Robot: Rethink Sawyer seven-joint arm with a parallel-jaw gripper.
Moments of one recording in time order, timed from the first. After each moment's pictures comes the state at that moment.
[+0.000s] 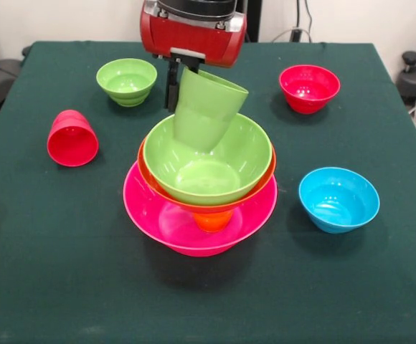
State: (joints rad) arm -0.22 -0.60 -0.05 1.32 -0.10 0.68 1.74
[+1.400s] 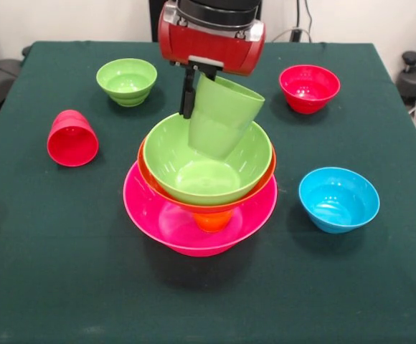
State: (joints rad) arm -0.16 -0.55 -0.10 1.26 -0.06 0.73 1.74
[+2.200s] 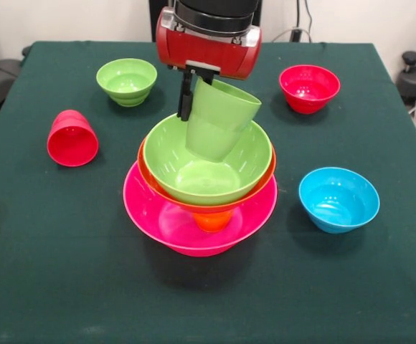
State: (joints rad) arm -0.17 -0.54 -0.10 1.26 -0.06 0.73 1.74
